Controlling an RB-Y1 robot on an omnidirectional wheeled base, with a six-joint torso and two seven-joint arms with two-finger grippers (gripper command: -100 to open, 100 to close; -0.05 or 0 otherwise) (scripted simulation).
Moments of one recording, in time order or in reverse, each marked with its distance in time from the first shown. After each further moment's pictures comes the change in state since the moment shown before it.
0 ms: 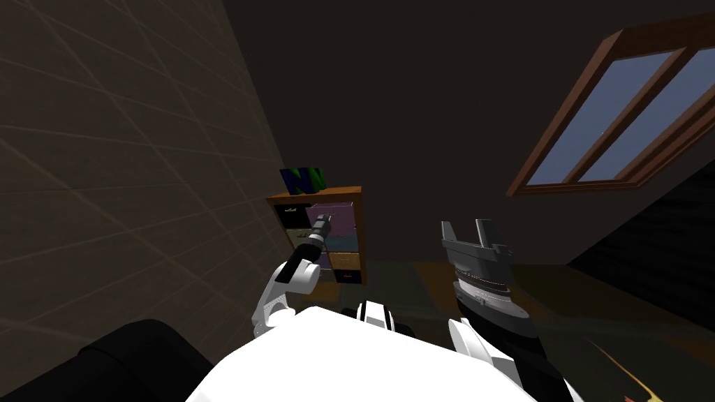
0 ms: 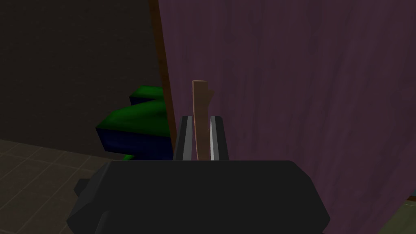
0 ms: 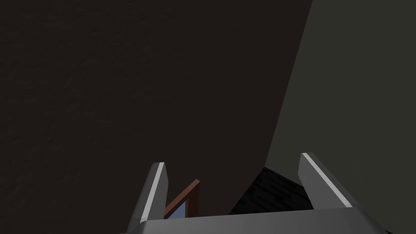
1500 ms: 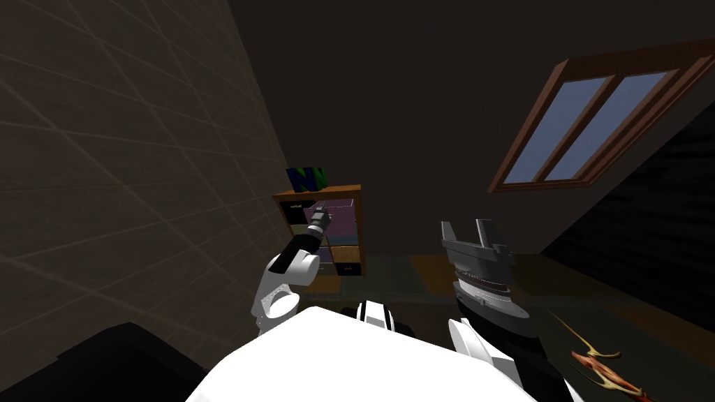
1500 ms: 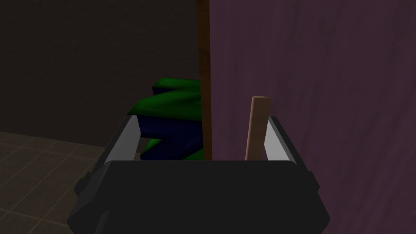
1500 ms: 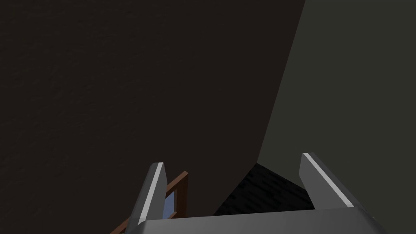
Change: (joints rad) left arm -0.141 -0.036 0.016 -0.120 -0.046 0.264 -0.023; right arm 0.000 0.000 0.000 0.000 0.000 0.000 0.000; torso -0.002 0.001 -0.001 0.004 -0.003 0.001
